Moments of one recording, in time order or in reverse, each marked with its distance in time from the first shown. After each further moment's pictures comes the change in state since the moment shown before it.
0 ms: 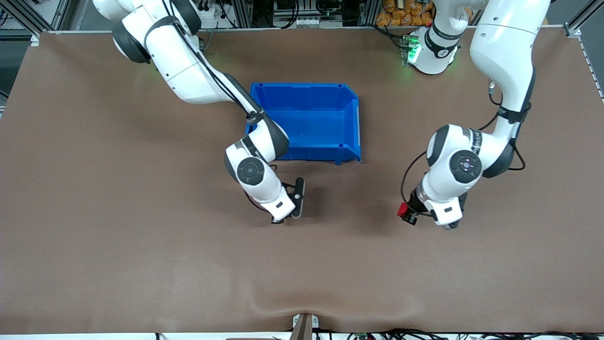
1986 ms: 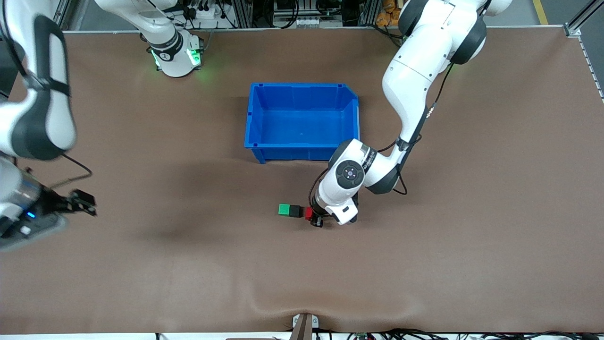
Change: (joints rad) left arm -0.333 0.465 -0.005 0.564 -0.156 0.010 -0.518; right arm -0.485 -0.609 -0.256 -0.210 0.000 -0.420 0.400
